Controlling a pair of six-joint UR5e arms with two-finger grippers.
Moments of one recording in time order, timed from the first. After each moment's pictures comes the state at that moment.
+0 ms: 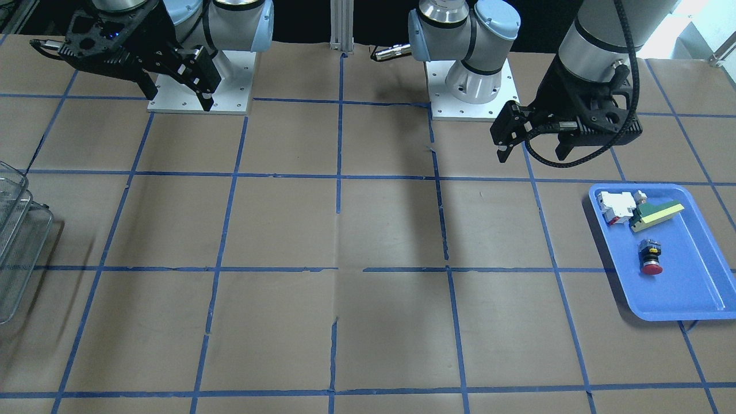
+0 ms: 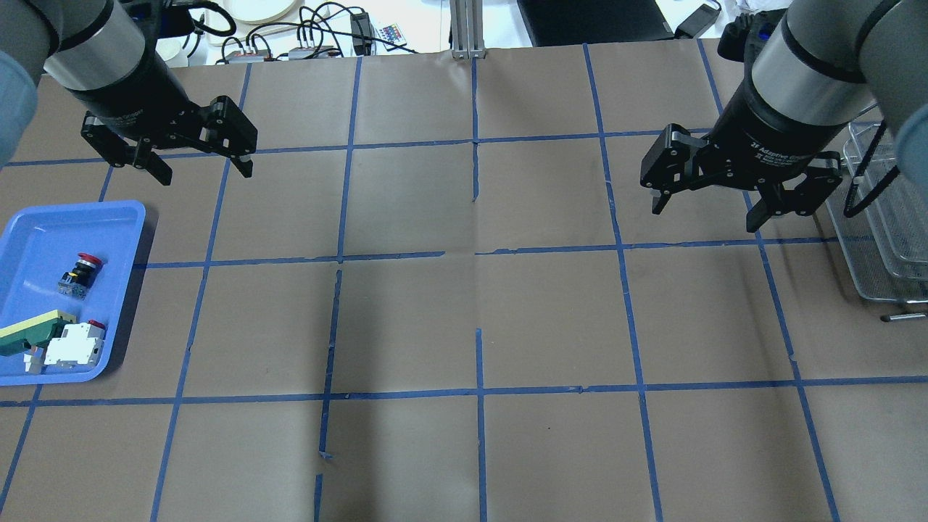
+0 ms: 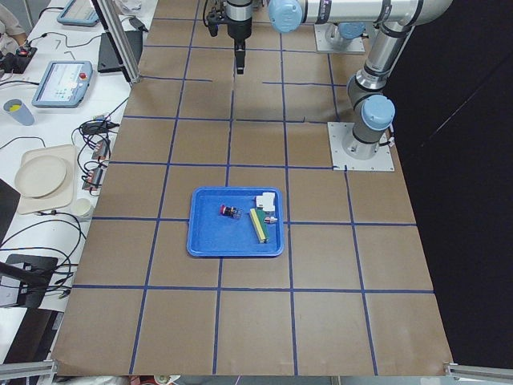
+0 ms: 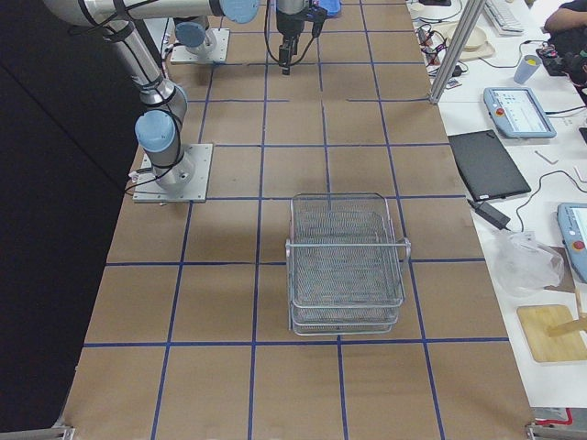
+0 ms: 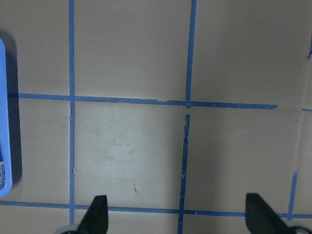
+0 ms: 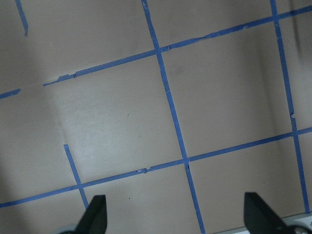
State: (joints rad) left arm -1.47 -1.56 -1.58 -1.55 1.58 0.03; right arm 1.56 -1.74 1.69 -1.51 -1.53 0.24
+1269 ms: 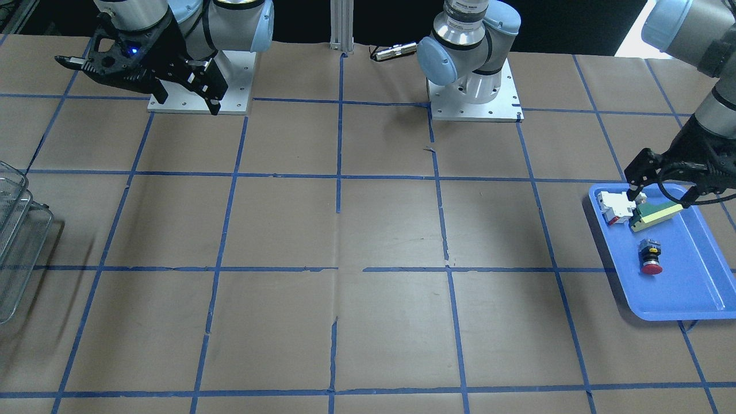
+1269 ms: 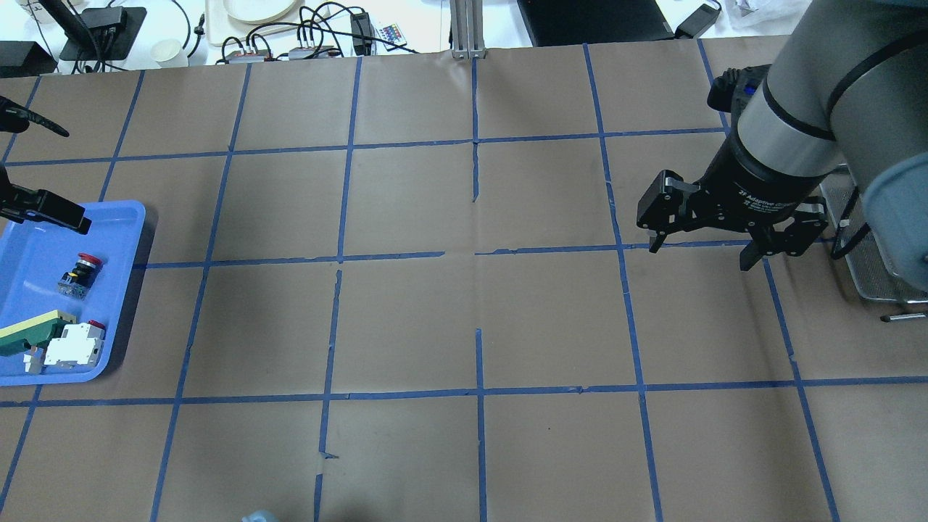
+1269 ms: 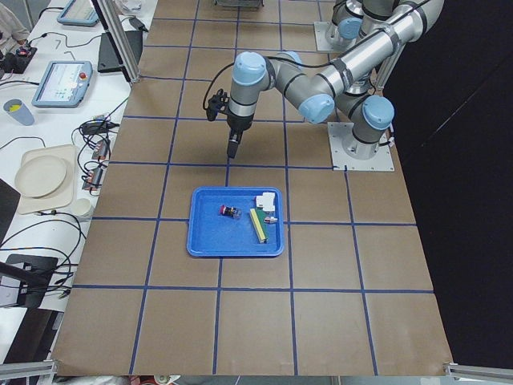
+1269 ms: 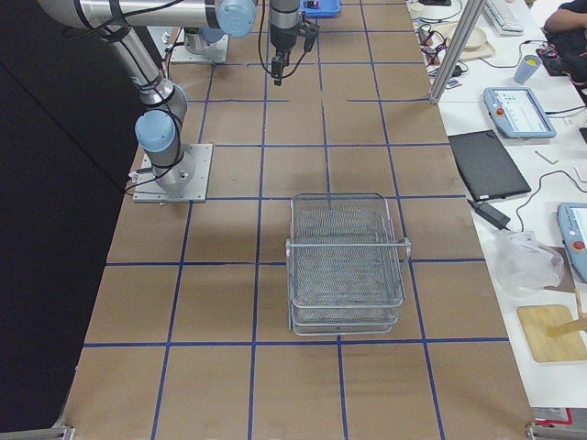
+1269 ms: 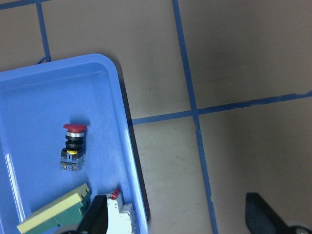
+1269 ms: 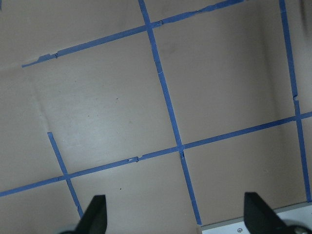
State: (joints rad) left arm -0.92 -1.63 -1.88 -1.03 1.50 0.88; right arm 1.55 -1.77 1.78 -1.53 -1.53 0.24
